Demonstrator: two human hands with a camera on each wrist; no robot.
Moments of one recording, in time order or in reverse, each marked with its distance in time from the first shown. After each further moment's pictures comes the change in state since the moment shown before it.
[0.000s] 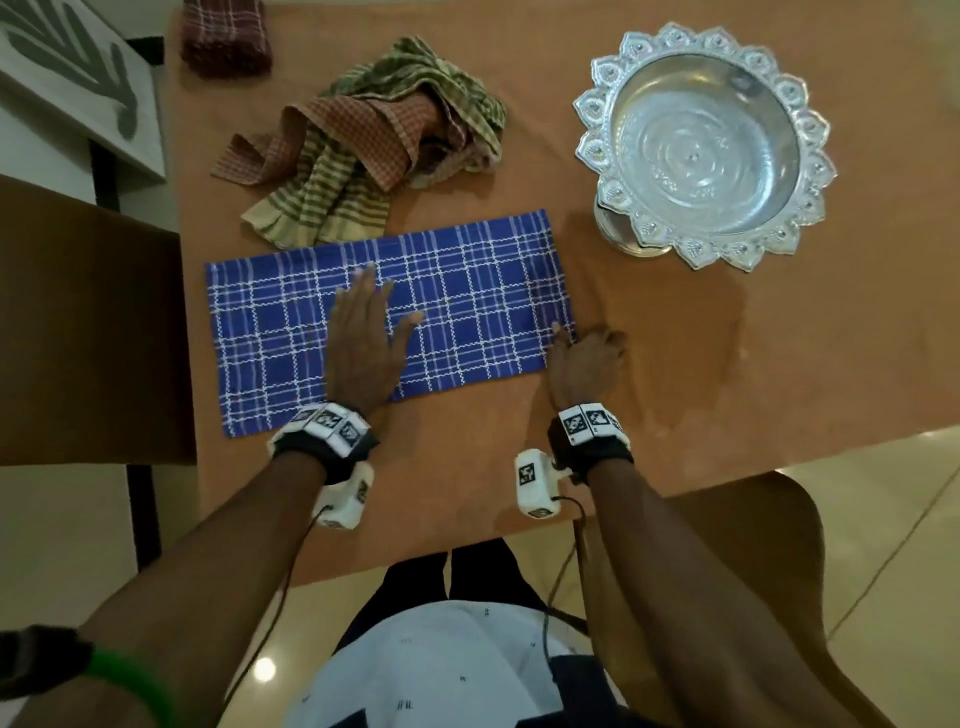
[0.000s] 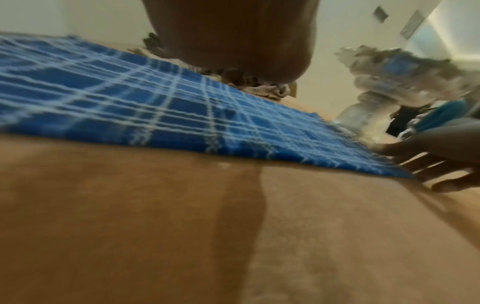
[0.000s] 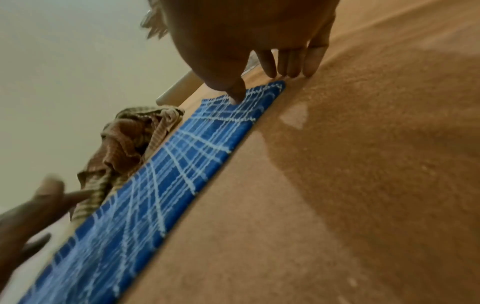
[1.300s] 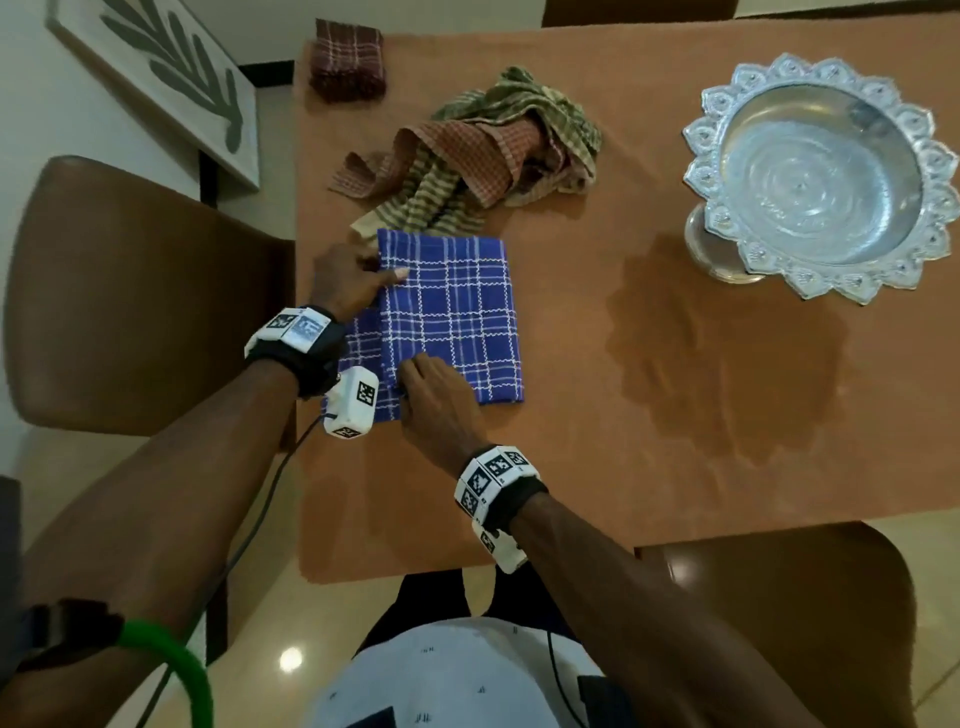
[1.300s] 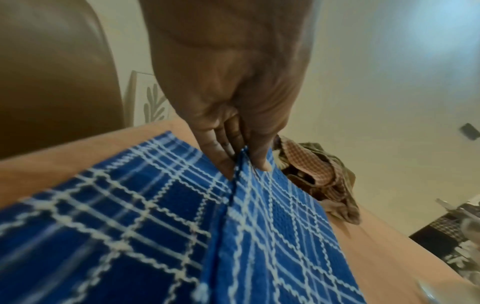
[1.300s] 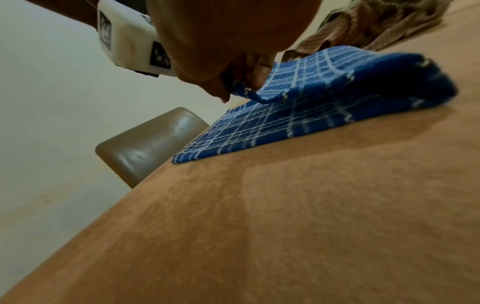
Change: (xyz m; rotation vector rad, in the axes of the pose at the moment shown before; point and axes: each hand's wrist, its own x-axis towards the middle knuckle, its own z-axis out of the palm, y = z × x) left_hand 0.069 -0.102 -0.106 -0.368 -0.160 -0.390; right_hand -0.187 -0.128 0.054 0.169 -0.320 -1.128
